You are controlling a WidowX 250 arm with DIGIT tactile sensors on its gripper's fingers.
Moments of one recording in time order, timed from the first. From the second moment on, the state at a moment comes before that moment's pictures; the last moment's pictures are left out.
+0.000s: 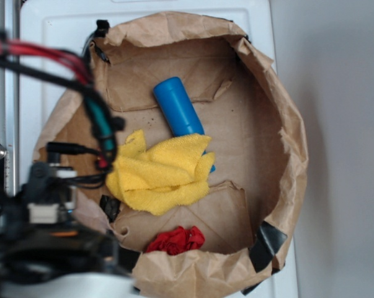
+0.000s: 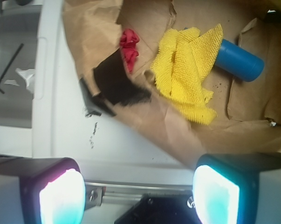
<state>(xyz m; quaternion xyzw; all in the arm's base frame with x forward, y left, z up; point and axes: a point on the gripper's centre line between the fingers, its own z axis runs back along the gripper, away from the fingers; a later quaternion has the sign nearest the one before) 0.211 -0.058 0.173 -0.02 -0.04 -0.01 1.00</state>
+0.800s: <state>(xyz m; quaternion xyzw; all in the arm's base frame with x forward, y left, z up) 0.258 -0.043 0.131 0.03 -0.06 -0.01 1.00</state>
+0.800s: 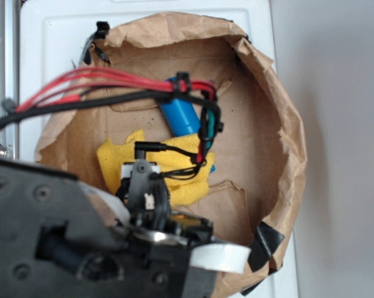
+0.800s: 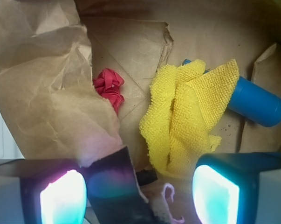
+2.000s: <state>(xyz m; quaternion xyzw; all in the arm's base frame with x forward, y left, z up) 0.295 0.001 0.151 -0.05 -0.01 0.02 1.00</state>
